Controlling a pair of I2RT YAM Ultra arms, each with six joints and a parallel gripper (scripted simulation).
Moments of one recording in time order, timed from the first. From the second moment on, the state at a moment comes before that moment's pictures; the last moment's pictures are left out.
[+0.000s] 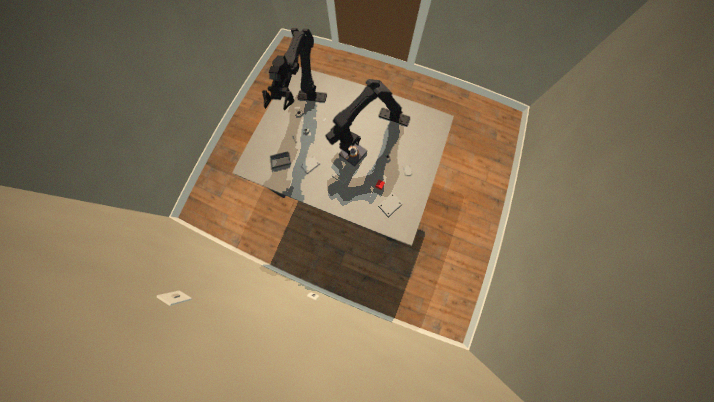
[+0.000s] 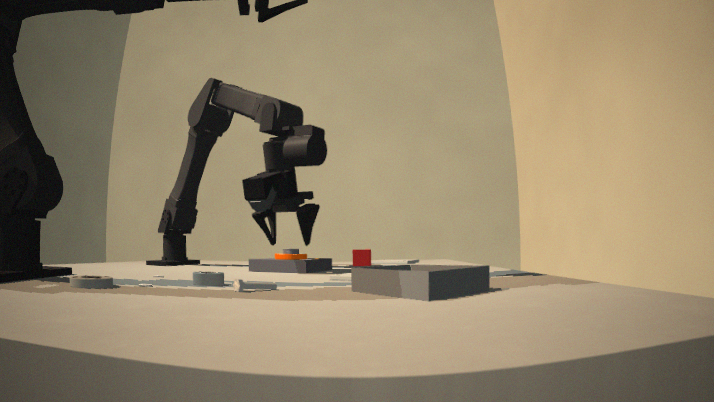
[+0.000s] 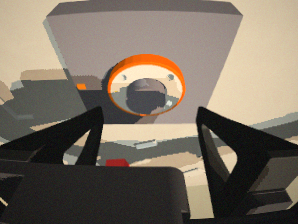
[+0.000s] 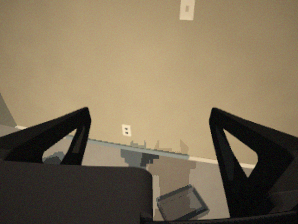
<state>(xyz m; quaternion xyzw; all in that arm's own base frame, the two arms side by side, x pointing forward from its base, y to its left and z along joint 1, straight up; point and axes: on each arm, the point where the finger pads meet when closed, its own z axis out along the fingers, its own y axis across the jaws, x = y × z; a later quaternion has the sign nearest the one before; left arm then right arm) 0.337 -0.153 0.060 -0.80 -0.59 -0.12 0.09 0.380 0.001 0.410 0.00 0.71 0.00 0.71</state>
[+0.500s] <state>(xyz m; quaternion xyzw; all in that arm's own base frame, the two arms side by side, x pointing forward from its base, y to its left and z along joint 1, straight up) 0.340 -0.156 0.101 -0.80 -0.59 -0.12 0.08 0.380 0.001 0.410 0.00 0.71 0.00 0.71</state>
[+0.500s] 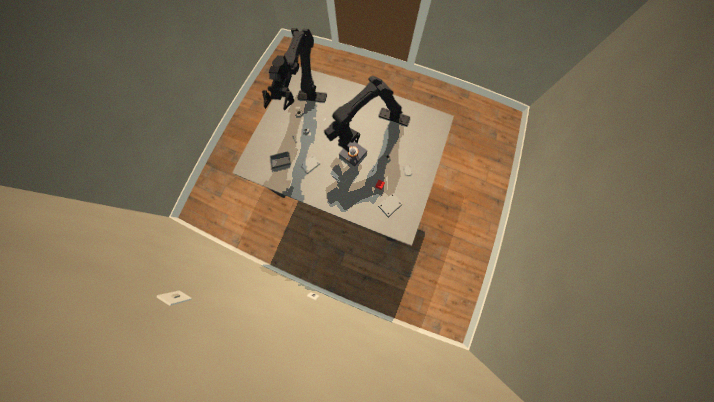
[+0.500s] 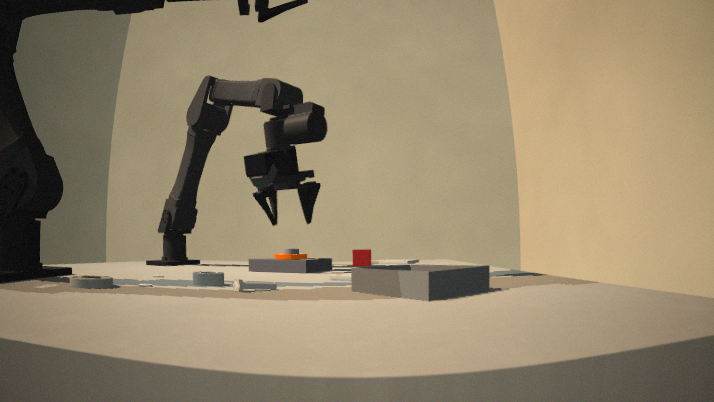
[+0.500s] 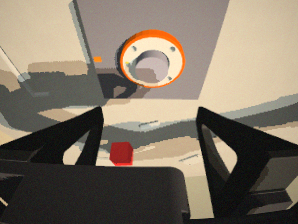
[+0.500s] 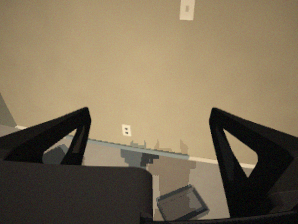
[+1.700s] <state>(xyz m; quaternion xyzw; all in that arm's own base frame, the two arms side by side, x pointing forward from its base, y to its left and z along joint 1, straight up) 0.466 -0.114 0.296 -0.39 -0.82 -0.12 -0.40 0.381 0.001 0.411 0.00 0.71 0.00 0.71</state>
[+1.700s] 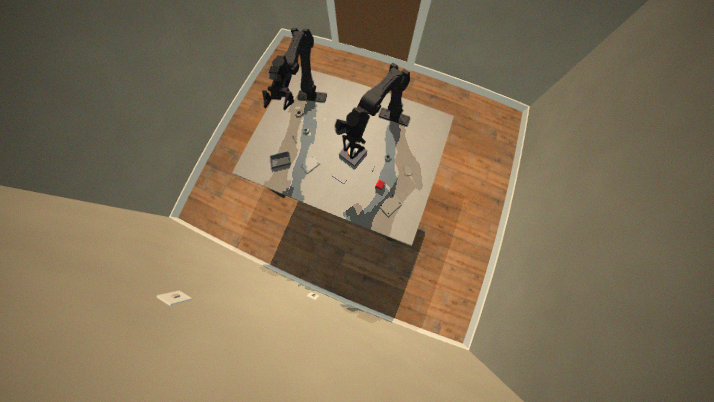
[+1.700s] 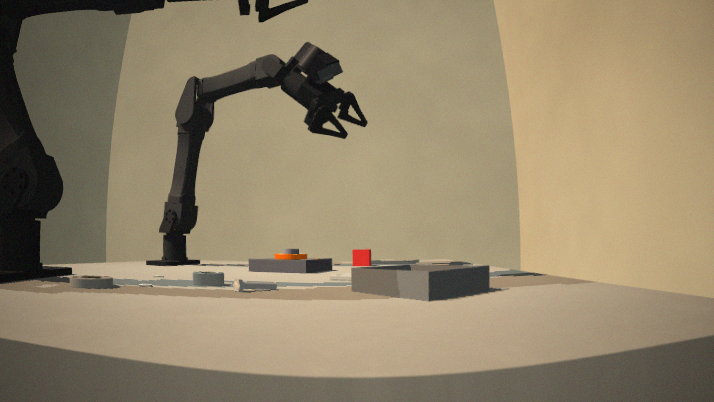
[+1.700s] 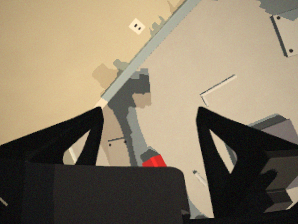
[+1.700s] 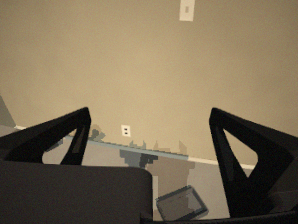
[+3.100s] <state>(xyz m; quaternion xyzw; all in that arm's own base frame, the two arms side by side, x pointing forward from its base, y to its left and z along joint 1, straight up) 0.380 0.002 0.435 0.01 -0.69 0.00 -0.73 0.382 0.001 0.407 0.00 0.71 0.00 0.71</state>
